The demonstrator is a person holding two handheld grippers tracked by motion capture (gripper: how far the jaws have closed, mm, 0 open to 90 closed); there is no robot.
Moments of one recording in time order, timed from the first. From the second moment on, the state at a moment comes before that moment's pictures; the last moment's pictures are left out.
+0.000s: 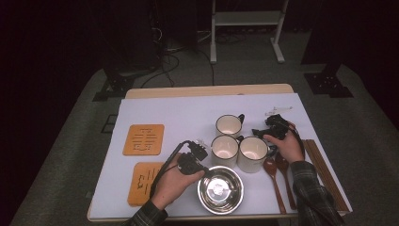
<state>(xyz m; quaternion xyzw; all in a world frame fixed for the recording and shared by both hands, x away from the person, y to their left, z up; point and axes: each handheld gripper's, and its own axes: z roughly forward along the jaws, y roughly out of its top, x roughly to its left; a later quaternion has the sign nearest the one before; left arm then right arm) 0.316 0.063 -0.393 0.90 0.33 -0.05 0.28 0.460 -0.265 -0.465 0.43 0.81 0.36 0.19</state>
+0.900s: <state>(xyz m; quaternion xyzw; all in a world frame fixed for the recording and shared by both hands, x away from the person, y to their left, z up) 0.323 0.085 -0.385 0.90 0.34 -0.04 0.28 0.460 -0.265 -0.465 0.43 0.81 0.36 0.19</state>
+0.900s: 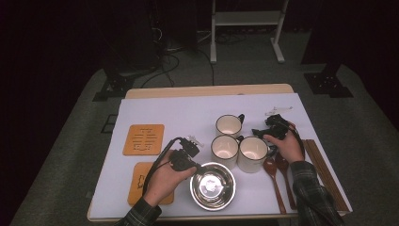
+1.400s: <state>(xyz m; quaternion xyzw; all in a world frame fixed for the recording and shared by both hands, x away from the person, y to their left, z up) 0.328 0.101 -0.380 0.89 0.36 -0.04 0.28 0.460 -0.265 -0.465 0.43 0.81 0.36 0.19</state>
